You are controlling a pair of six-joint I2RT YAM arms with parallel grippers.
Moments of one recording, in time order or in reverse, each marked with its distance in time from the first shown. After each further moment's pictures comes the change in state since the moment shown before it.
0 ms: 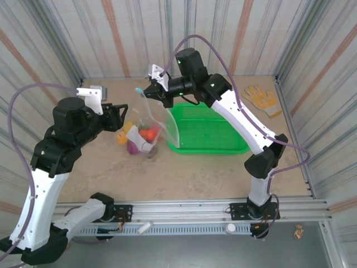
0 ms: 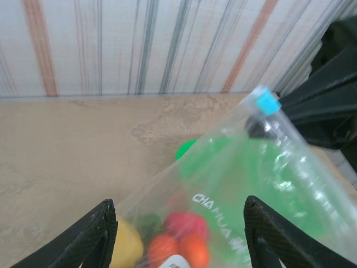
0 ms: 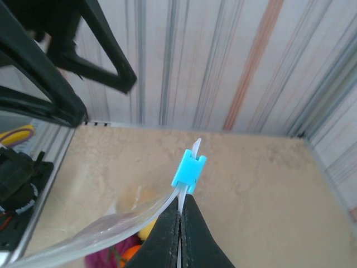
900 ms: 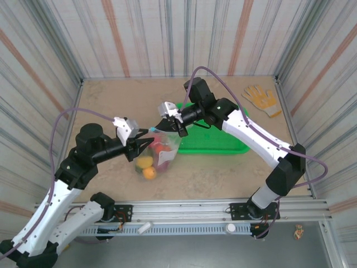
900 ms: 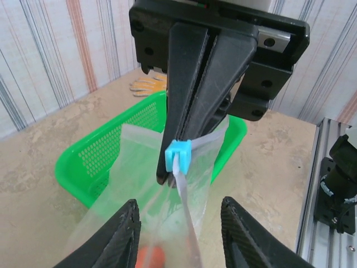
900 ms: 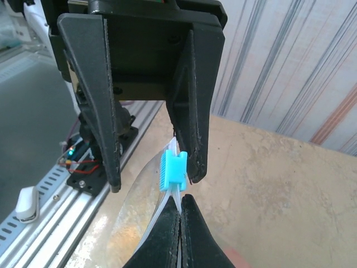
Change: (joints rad) left arm -0.137 -0.225 -0.516 0.402 0.421 0.346; right arm 0.017 -0.277 -0.603 0.150 -0.254 -0.215
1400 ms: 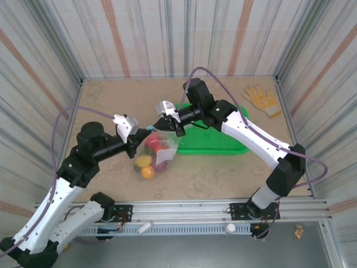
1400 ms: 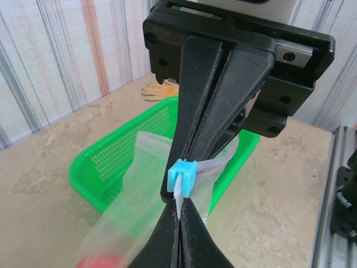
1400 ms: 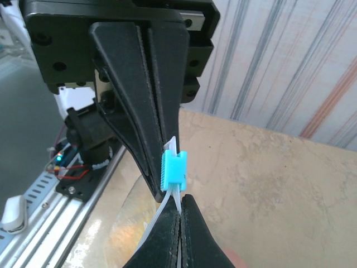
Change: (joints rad) left arm 0.001 0.016 -0.006 0.045 -0.040 -0.013; right arm 0.019 -0.003 -0.014 0.066 0.061 0.076
